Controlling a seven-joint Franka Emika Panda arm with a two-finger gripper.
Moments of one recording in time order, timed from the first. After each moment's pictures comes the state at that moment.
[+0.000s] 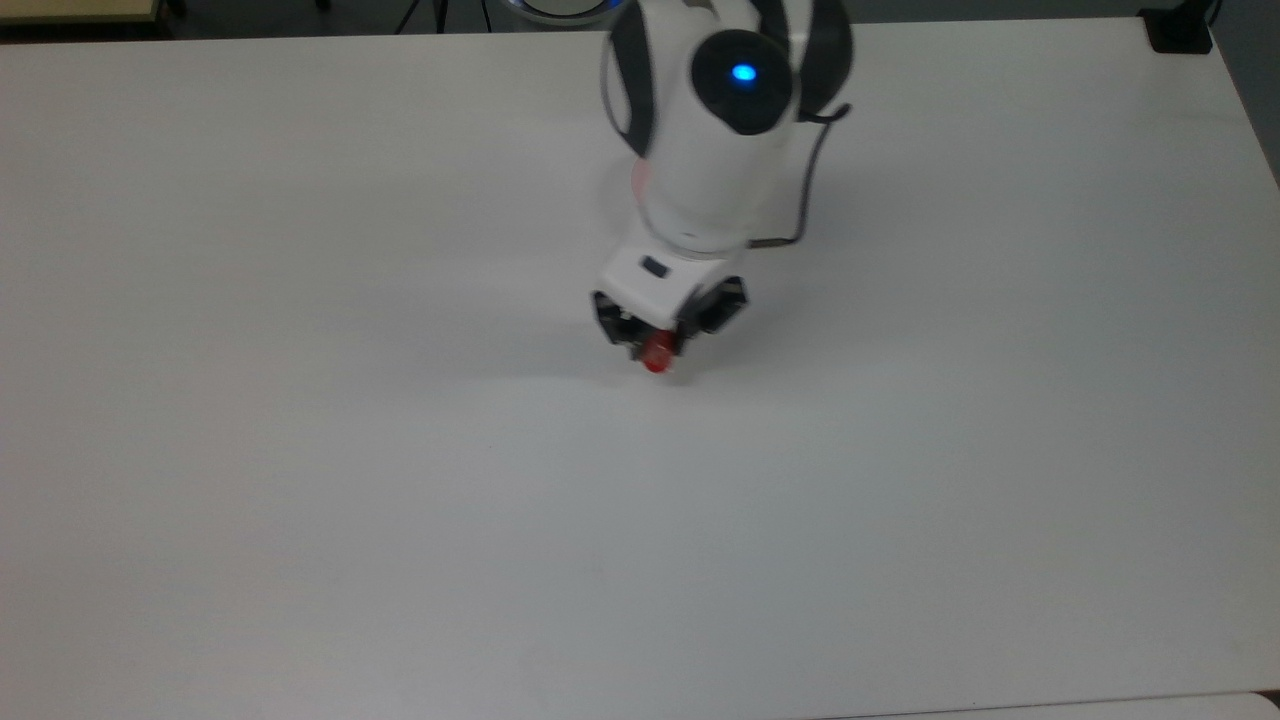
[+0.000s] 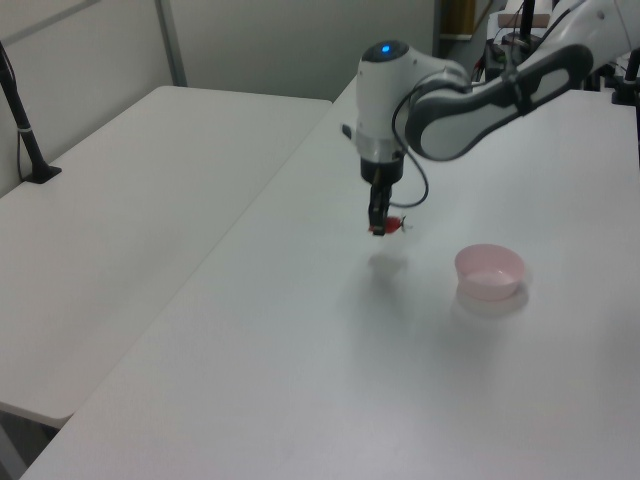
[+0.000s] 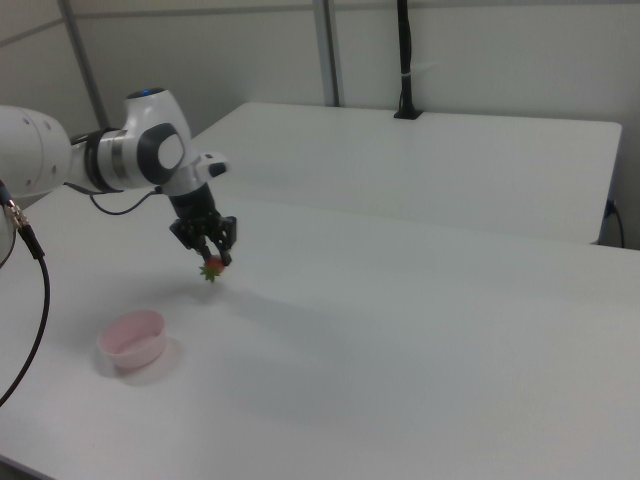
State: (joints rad) arm 0.25 0.48 -0.03 -1.58 -0.14 2.09 0.07
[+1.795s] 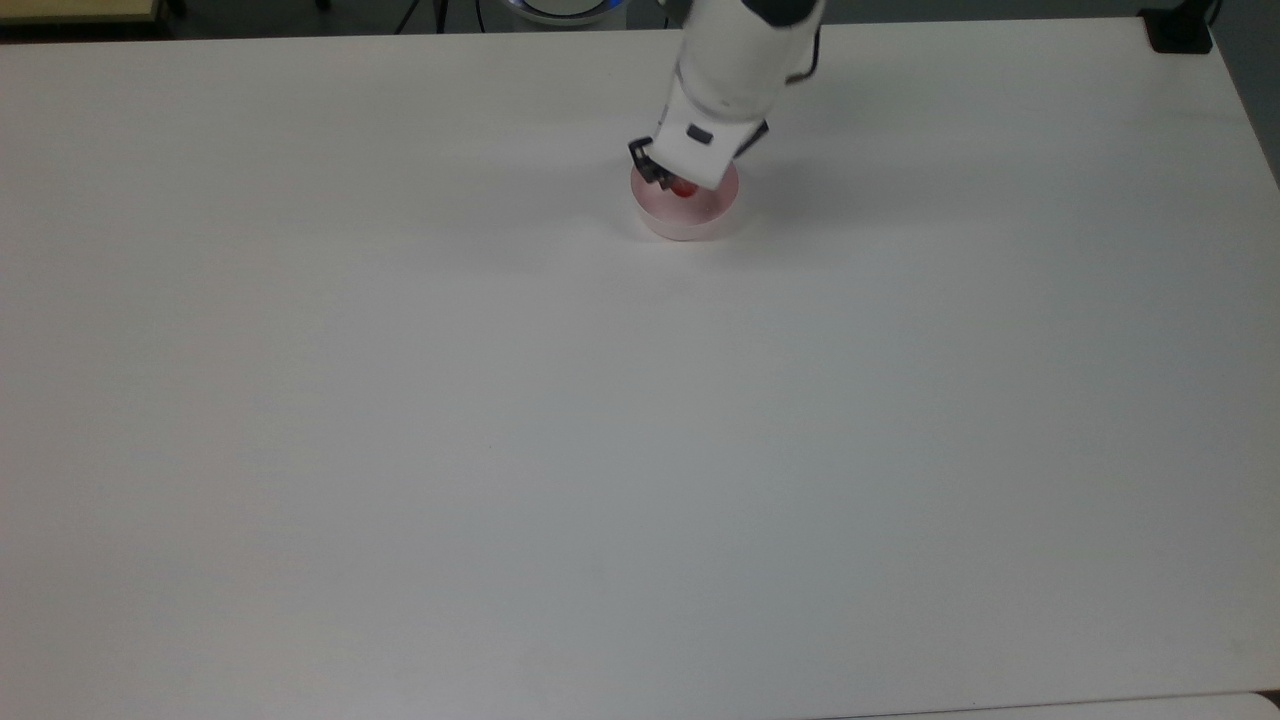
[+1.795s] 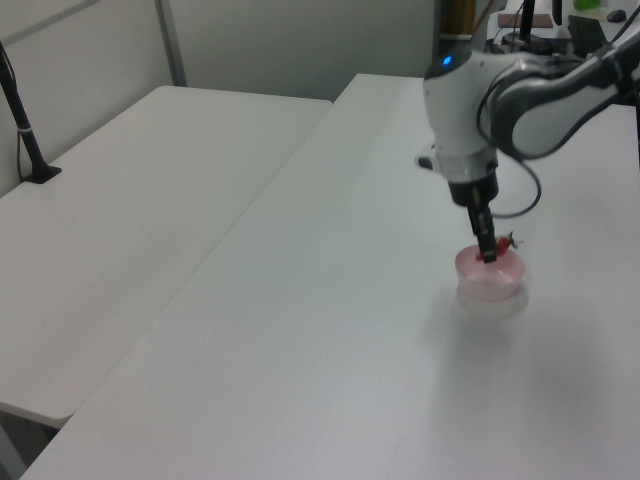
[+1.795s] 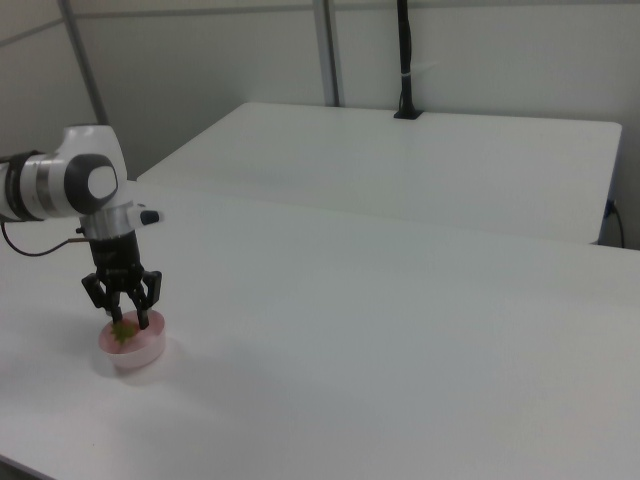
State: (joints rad) arm 0.31 0.17 0.05 -2.02 -0.06 1.93 0.00
